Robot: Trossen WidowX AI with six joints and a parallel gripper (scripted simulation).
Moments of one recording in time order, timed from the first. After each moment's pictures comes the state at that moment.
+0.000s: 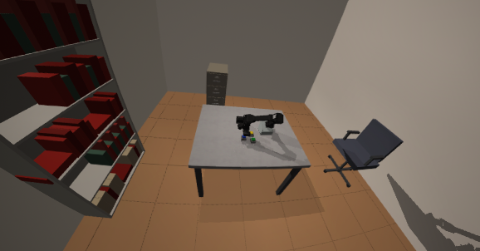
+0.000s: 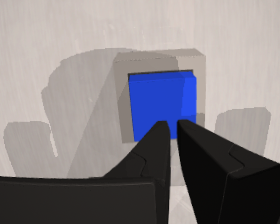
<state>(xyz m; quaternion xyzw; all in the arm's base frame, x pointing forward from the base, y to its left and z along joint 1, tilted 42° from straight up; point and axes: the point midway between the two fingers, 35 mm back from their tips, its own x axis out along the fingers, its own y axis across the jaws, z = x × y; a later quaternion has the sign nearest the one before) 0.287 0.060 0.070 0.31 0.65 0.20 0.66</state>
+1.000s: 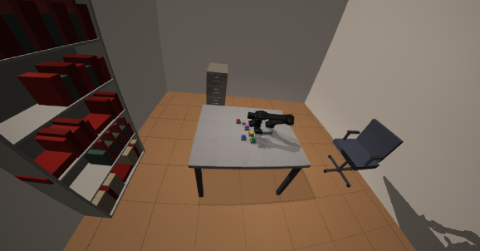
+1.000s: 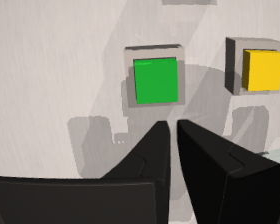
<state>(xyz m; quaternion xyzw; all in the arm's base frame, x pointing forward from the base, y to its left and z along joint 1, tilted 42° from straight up) 0.201 0.051 0.145 0.31 0.65 0.20 0.66</state>
